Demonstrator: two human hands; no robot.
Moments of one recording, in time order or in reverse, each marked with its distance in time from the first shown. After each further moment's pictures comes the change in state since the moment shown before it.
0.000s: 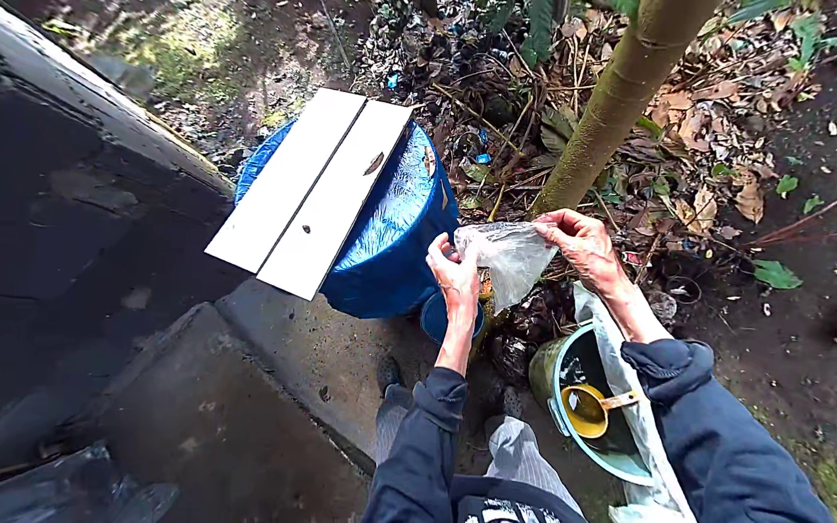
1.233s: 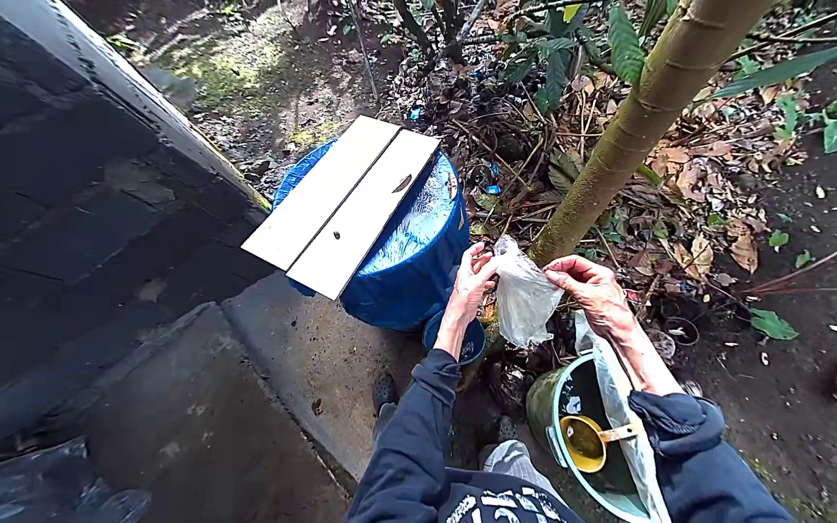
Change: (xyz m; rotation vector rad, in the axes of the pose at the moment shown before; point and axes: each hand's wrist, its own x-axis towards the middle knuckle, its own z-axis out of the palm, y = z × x) left_hand 0.024 0.001 -0.020 -0.359 -0.592 -0.158; right_hand -0.043 -0.031 0.012 0.272 -0.070 -0.032
